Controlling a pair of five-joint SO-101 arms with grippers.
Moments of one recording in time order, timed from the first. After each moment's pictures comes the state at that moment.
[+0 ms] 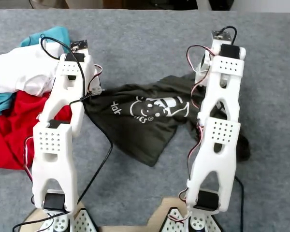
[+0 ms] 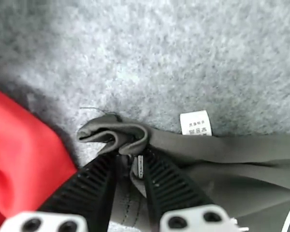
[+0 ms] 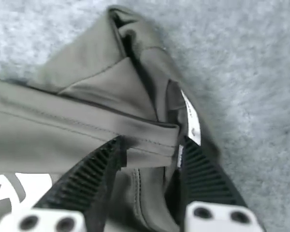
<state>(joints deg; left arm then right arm) -0.2 44.8 -32.0 78.8 6.7 7.6 64.6 -72.2 100.6 -8.3</state>
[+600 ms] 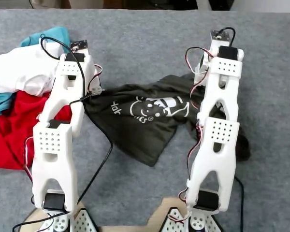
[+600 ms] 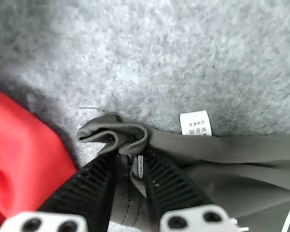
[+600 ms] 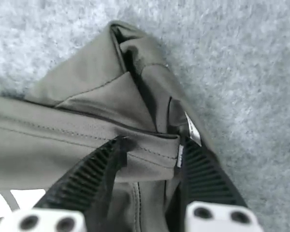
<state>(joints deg) -0.2 44.8 -32.0 78.8 6.7 7.6 66.4 -72.1 96.8 -8.3</state>
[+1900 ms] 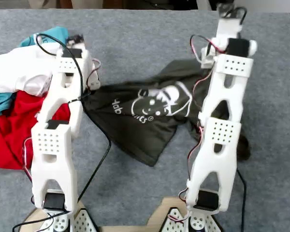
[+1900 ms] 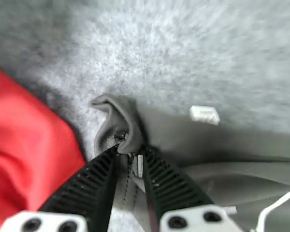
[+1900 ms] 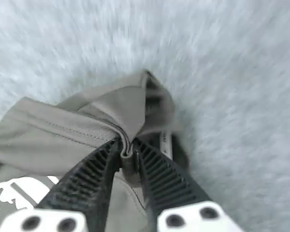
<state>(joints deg) -0.3 40.9 -37.4 83.6 9.1 7.6 59.1 -92.1 101.5 -0.7</state>
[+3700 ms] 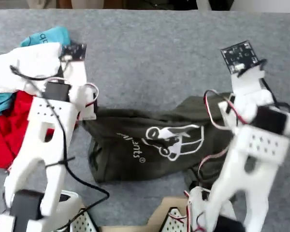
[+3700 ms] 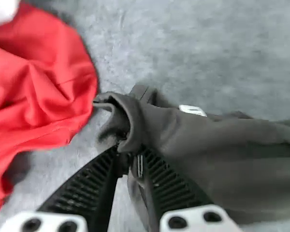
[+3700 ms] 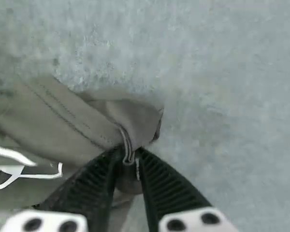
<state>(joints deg) 4.8 -17.4 23.8 73.3 1.0 17.0 -31.1 21.7 77.1 25.5</state>
